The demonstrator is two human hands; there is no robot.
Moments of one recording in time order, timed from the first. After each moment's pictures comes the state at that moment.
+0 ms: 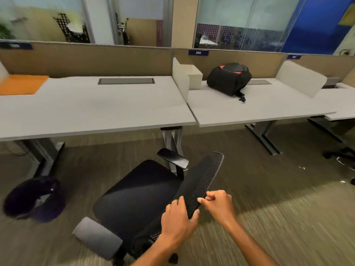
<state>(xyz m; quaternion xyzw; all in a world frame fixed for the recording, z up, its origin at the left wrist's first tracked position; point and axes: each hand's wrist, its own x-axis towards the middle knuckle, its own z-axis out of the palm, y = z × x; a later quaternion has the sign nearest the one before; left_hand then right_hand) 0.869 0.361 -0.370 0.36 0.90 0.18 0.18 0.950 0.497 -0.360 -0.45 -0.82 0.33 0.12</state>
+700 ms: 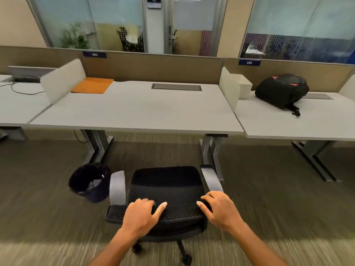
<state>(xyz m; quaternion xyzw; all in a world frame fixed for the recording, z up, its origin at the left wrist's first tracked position) 0.715 0.142 -0.370 0.31 0.94 0.09 0.01 0.846 0.394 -0.372 -0.10 -0.99 0.06 0.10</state>
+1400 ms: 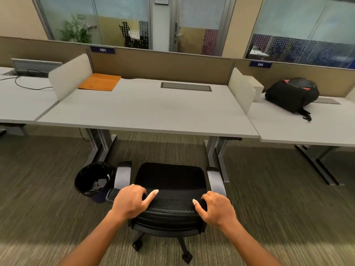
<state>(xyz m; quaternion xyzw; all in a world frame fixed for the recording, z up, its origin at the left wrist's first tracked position) 0.583 0.064 -0.374 0.36 0.93 0.08 -0.04 0.758 0.314 -0.377 -0.15 -0.98 0.01 0.08</state>
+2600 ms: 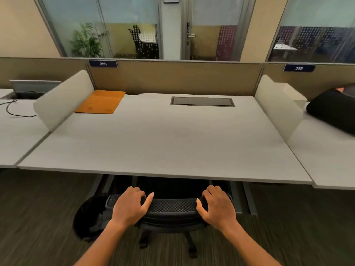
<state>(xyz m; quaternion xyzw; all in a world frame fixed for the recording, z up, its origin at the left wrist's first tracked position) 0.305 0.182 -0.382 0.31 0.94 0.13 -0.07 0.454 0.454 -0.394 -0.11 -0.98 0.05 0.17</state>
